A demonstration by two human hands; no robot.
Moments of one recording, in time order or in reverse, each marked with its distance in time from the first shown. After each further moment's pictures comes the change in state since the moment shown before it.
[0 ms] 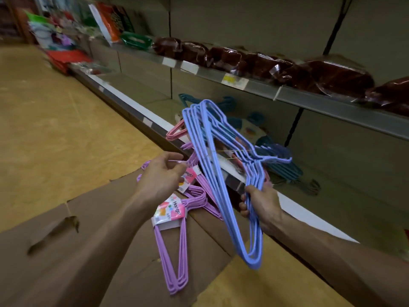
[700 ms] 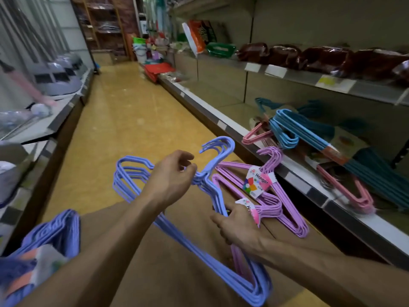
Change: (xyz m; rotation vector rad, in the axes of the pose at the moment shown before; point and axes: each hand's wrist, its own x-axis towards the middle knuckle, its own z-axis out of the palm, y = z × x) left_hand -0.027 -0.033 -0.134 0.374 0.322 0.047; right_hand -0.077 0.065 0.183 -0.560 -0.579 -0.241
